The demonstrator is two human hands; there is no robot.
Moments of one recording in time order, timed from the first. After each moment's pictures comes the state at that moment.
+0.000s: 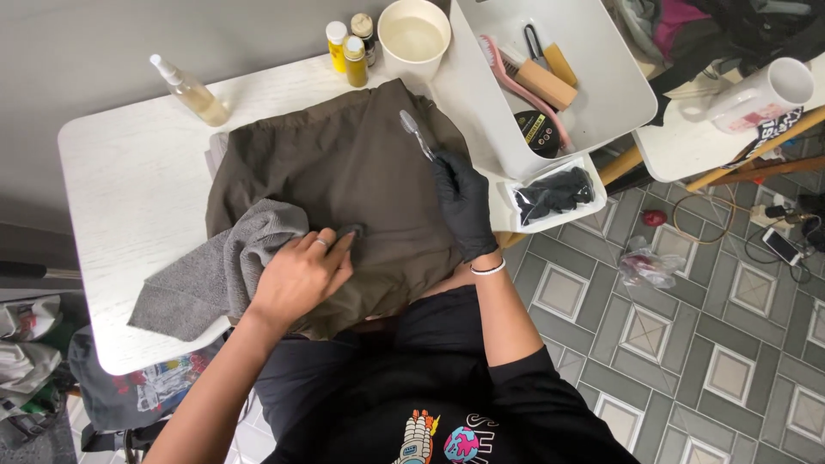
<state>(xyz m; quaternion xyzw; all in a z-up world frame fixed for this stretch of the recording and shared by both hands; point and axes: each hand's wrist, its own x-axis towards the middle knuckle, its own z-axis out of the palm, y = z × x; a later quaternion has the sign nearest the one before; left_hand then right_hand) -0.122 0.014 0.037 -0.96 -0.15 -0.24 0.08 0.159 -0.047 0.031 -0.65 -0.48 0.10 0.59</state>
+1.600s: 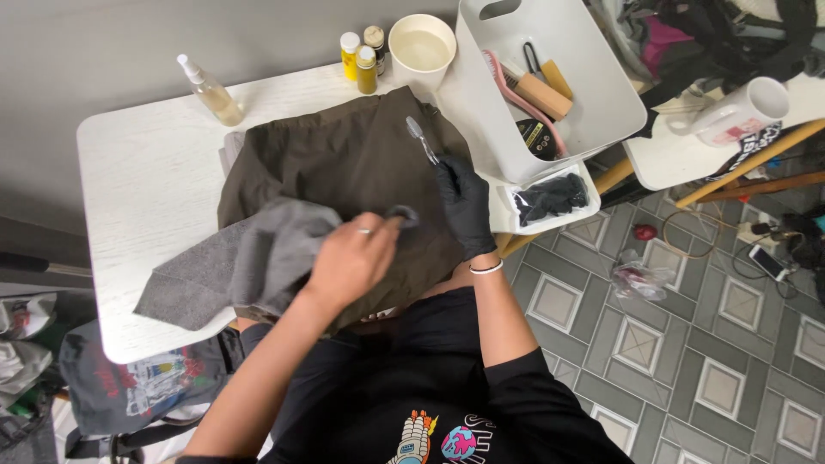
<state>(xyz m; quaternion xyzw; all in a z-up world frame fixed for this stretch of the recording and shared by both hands) -0.070 -0.009 0.047 -0.93 -0.16 -0.34 0.04 0.157 -0.048 0.028 -0.66 -0.49 0.07 0.56</state>
